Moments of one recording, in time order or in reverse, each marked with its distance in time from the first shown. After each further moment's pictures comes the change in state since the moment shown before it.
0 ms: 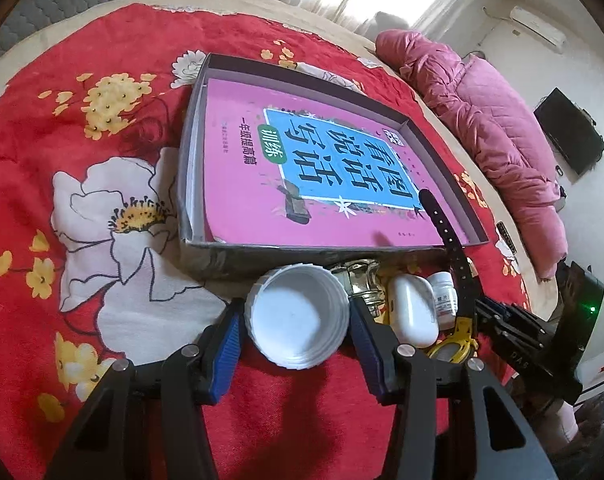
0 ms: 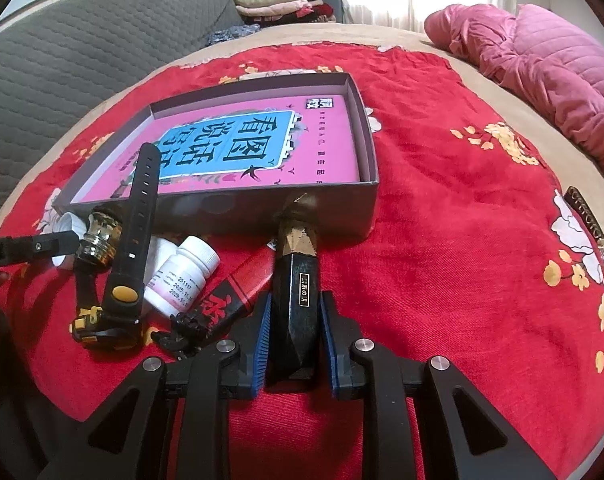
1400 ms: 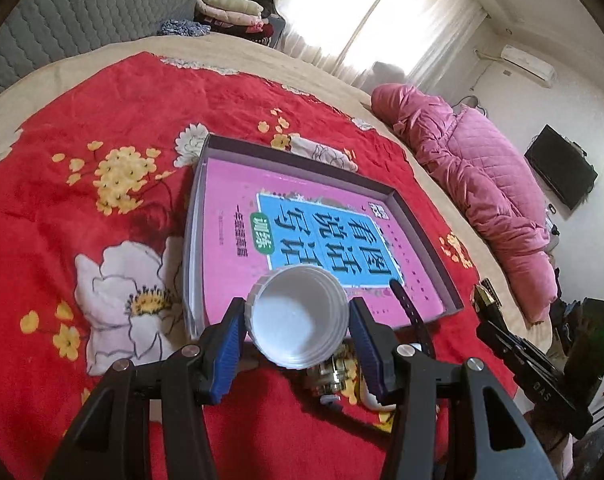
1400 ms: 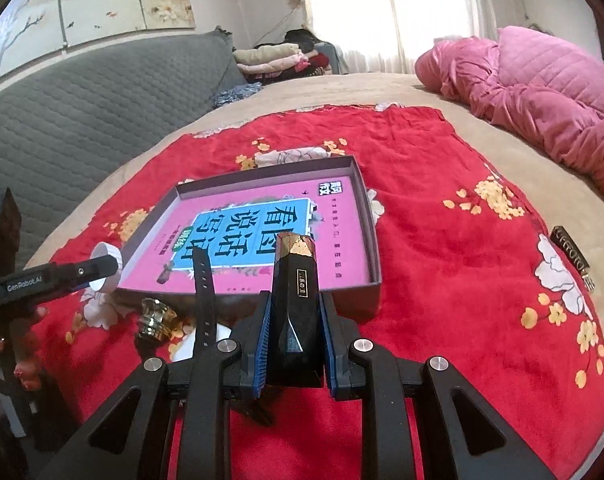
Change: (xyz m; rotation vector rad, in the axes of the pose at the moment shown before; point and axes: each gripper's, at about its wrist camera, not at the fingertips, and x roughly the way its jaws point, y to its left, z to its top) left arm -0.034 -0.007 0.026 -0.023 -0.206 -0.015; right arm -0.055 0.013 0.035 0.069 -0.193 0.043
